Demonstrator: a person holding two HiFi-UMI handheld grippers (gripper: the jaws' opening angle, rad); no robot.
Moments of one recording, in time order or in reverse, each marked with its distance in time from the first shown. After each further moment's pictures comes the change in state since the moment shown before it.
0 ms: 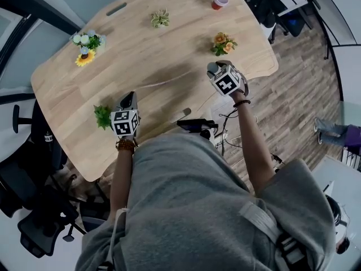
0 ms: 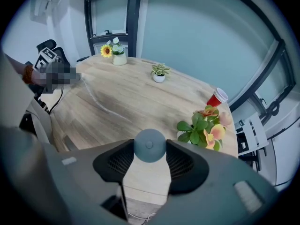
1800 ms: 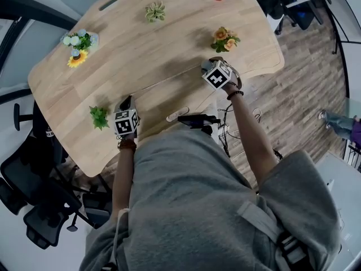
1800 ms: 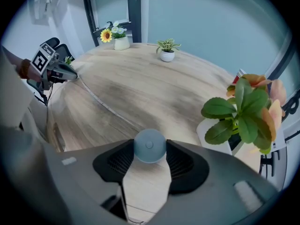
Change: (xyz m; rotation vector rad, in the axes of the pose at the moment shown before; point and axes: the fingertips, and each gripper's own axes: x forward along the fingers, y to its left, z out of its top) left arm 0.022 0.010 -0.062 -0.083 0.216 0.113; right arm 0.080 0.010 -0.028 -0.025 0.077 0.130
